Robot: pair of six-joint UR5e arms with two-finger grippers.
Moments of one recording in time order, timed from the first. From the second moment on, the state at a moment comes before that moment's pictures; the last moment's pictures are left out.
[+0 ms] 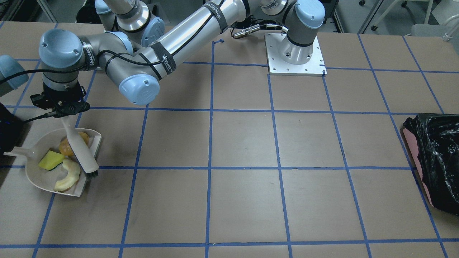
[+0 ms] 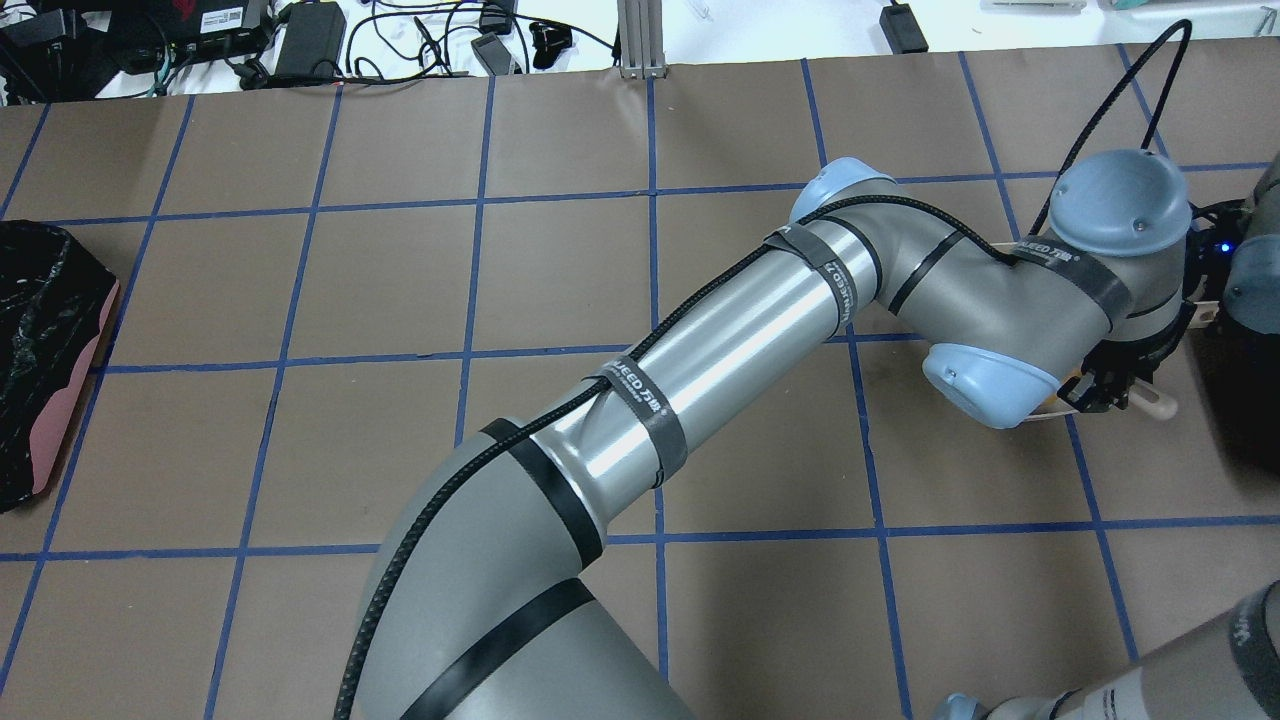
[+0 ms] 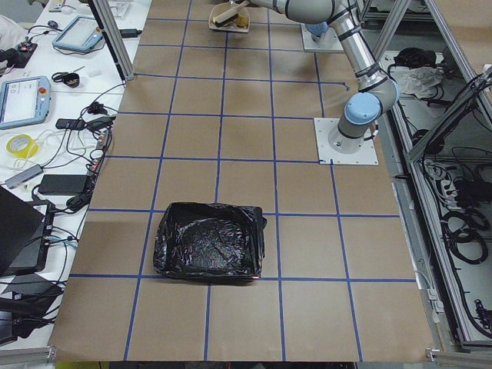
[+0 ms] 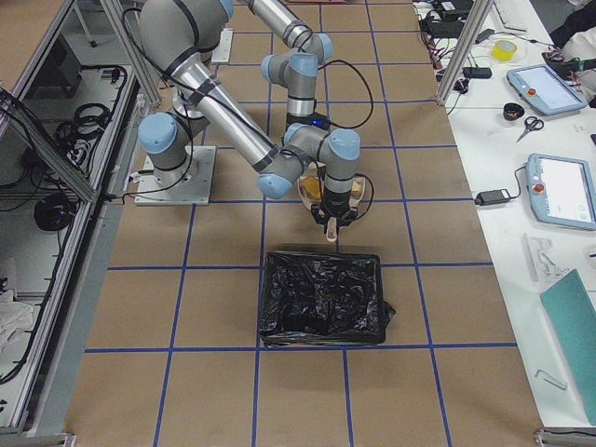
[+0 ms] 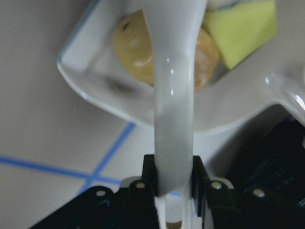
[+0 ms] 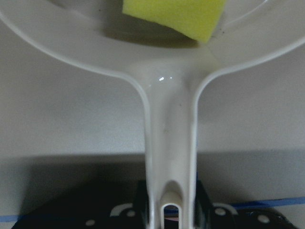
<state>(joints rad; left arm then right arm) -2.42 -2.49 -0.86 -1.06 1.17 -1.47 1.00 -1.21 1.89 -2.38 -1.81 -2.07</state>
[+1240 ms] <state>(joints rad) -2.02 -2.20 -1.03 -1.63 1.43 -0.67 0.95 -1.23 1.72 -2.09 -1.73 -2.02</state>
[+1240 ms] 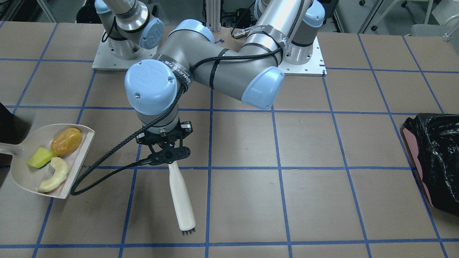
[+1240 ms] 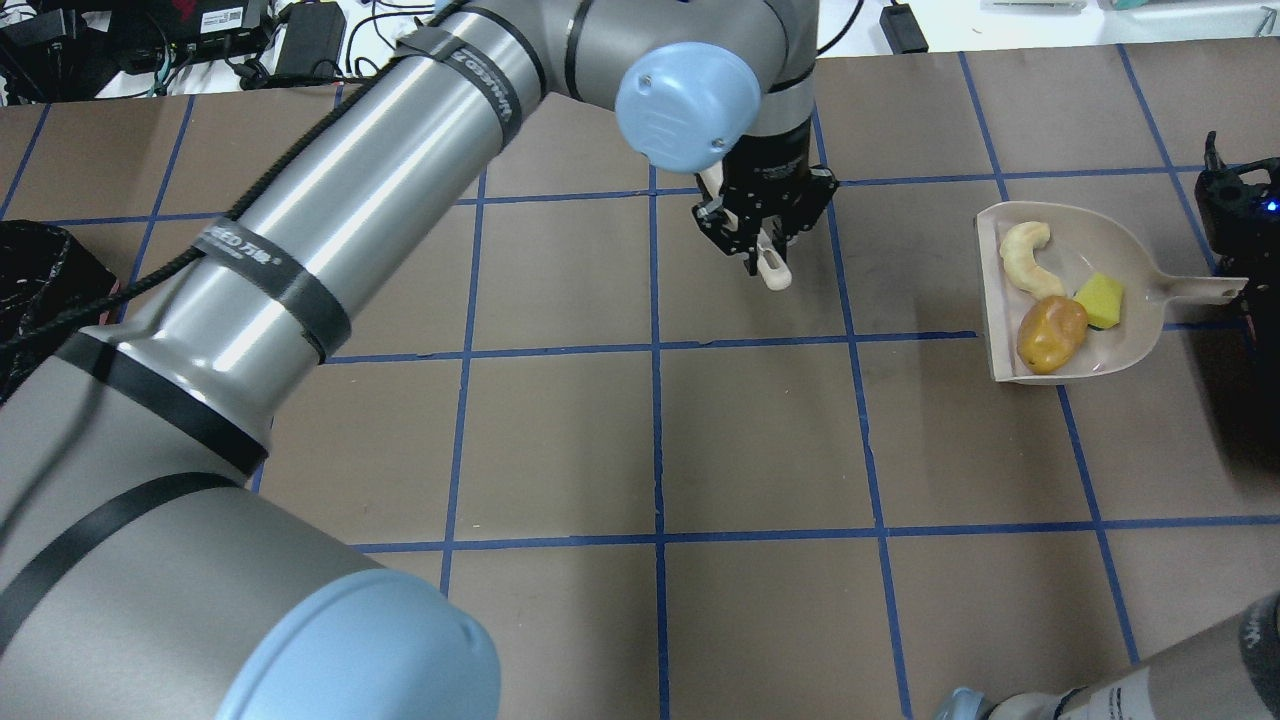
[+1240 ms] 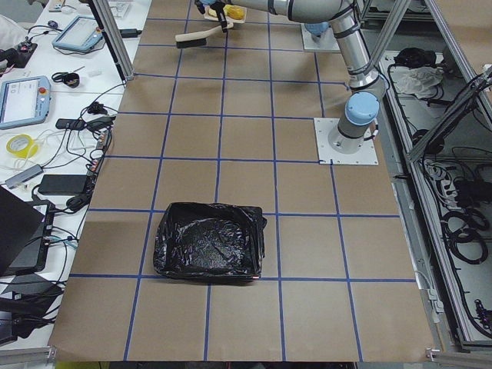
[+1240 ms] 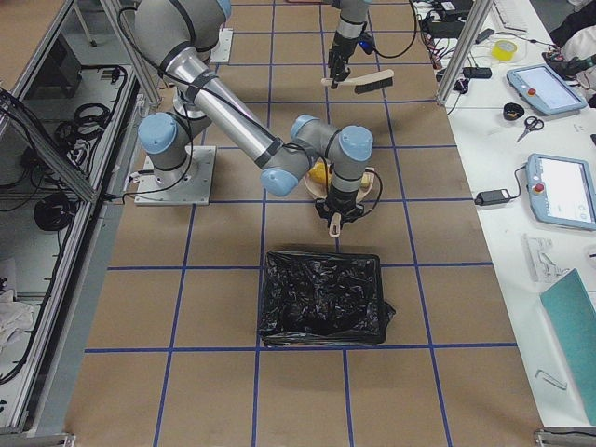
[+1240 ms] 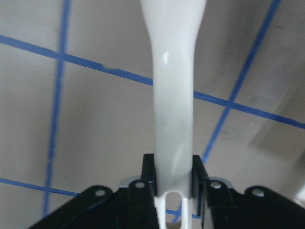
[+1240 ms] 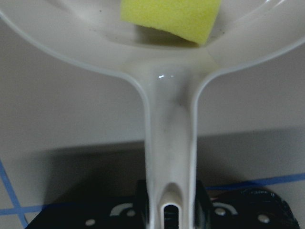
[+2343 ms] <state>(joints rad) -2.03 -1.85 -1.71 -1.42 1.49 -0.47 0.58 -1.16 1.37 -1.82 -1.71 -2.25</state>
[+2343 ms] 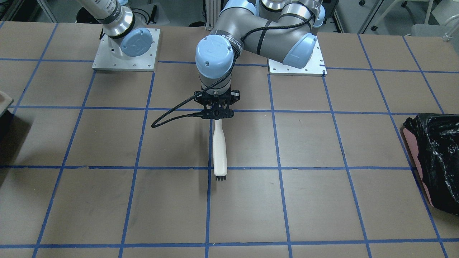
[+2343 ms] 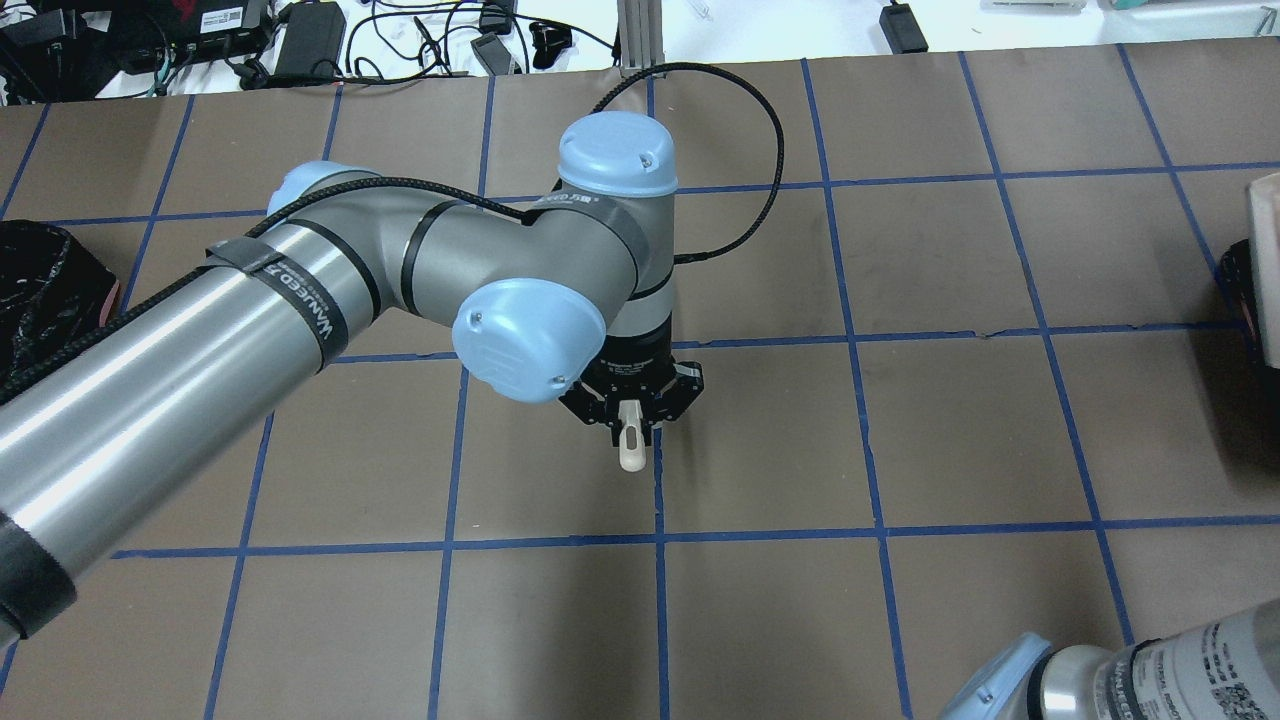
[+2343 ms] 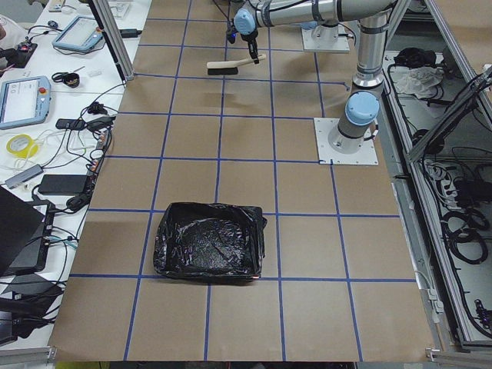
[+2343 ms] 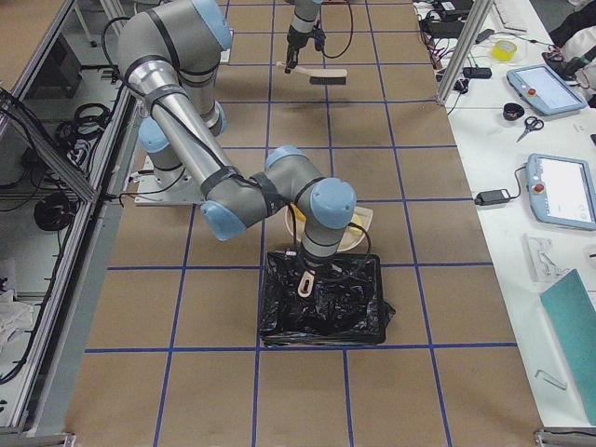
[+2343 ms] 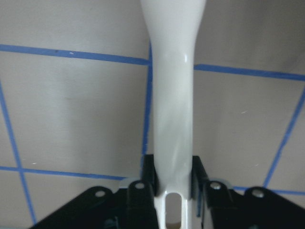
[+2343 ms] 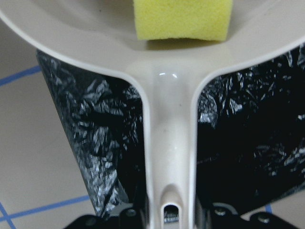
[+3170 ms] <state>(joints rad) -2.11 -1.84 -1.77 -1.38 1.50 -0.49 0.52 -1.04 1.14 -1.98 -1.97 -2.43</state>
